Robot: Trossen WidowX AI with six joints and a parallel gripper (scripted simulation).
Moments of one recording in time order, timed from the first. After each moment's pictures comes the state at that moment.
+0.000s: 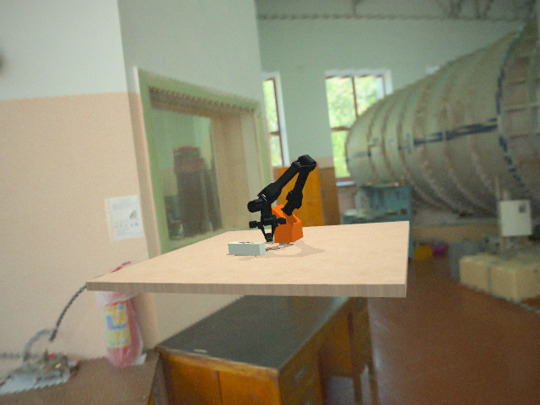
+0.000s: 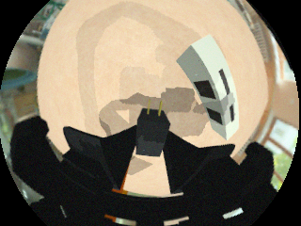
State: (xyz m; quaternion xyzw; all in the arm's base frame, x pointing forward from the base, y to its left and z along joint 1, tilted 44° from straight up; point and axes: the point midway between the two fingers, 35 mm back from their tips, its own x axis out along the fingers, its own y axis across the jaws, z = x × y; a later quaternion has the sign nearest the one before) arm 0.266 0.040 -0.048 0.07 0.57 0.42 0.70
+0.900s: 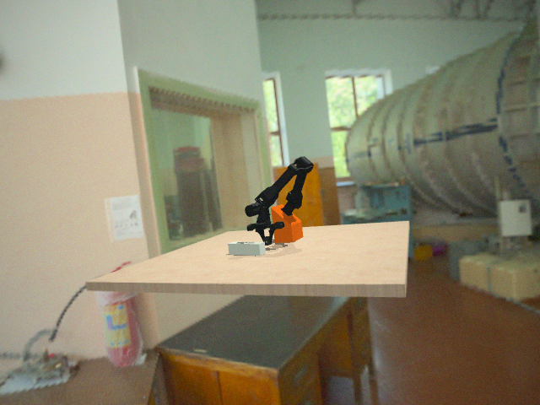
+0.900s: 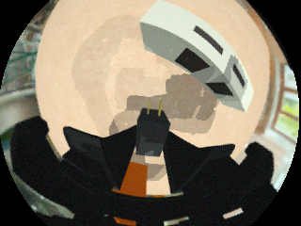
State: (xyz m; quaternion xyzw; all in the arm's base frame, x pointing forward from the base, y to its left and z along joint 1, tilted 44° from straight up) arm 0.269 0.045 -0.067 0.22 0.64 0.30 0.67
